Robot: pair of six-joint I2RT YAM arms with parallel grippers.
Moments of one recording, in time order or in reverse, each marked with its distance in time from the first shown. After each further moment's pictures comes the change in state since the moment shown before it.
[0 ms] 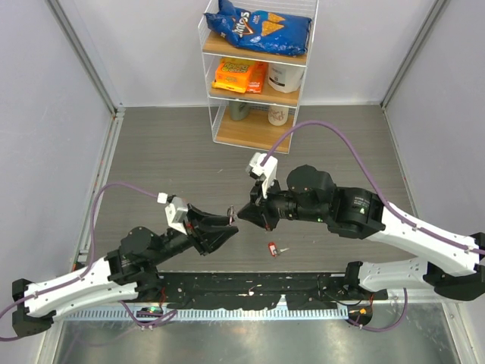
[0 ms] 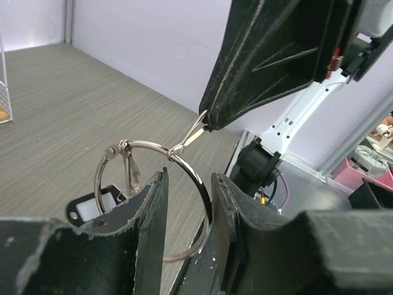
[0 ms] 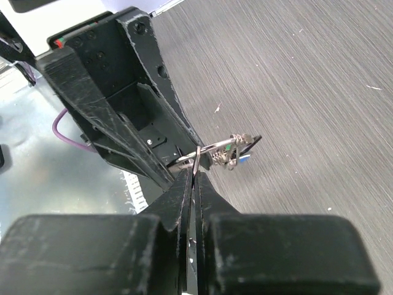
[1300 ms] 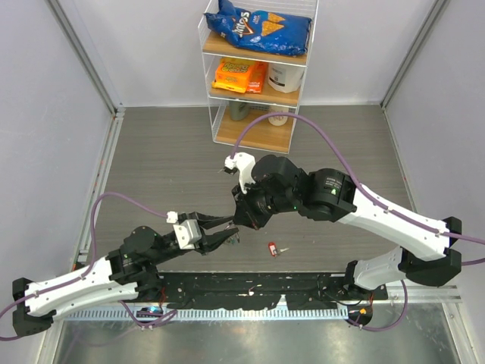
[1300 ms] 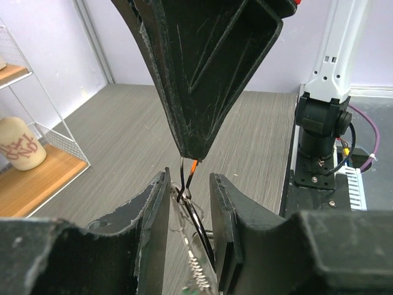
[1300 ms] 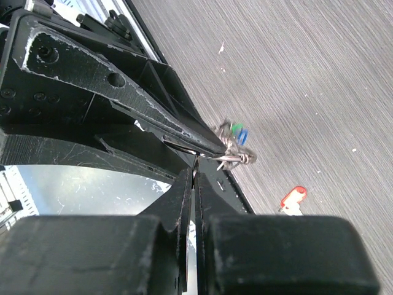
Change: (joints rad) left arm 0.000 -0.002 0.000 -0.034 0.105 0.520; right arm 0.000 0.248 0.295 -0.351 -0.027 0.117
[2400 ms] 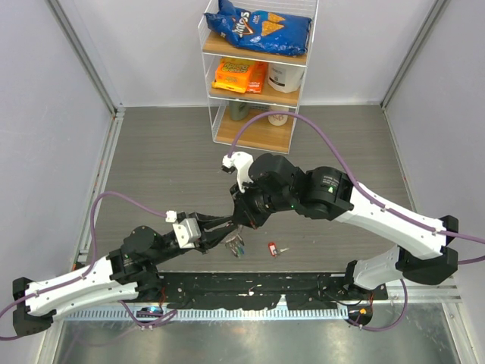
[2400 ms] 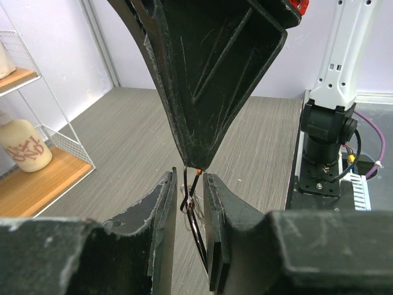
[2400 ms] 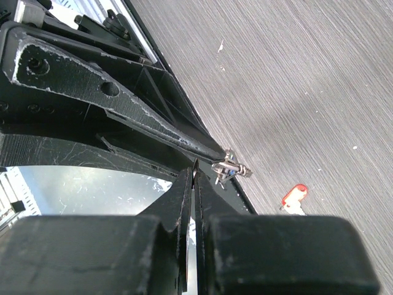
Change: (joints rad) left arm 0.000 0.009 0.000 0.031 -0.019 0.003; right arm 0.000 0.023 0.034 -0.027 0.007 0.014
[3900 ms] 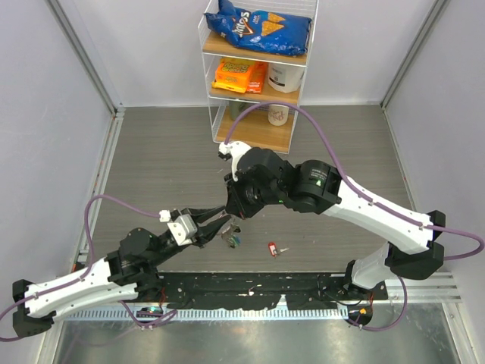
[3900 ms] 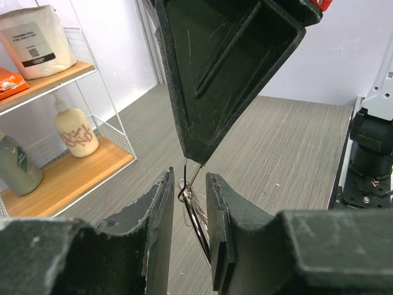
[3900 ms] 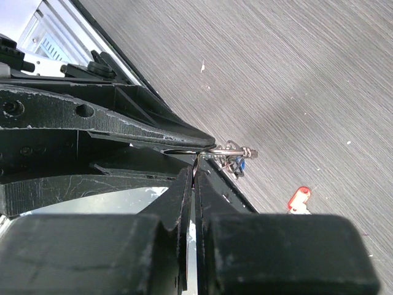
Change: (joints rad) left arm 0.000 -0.042 -0.016 0.006 -0.153 0.053; right arm -0.004 0.095 0.111 -0.031 0.114 0.119
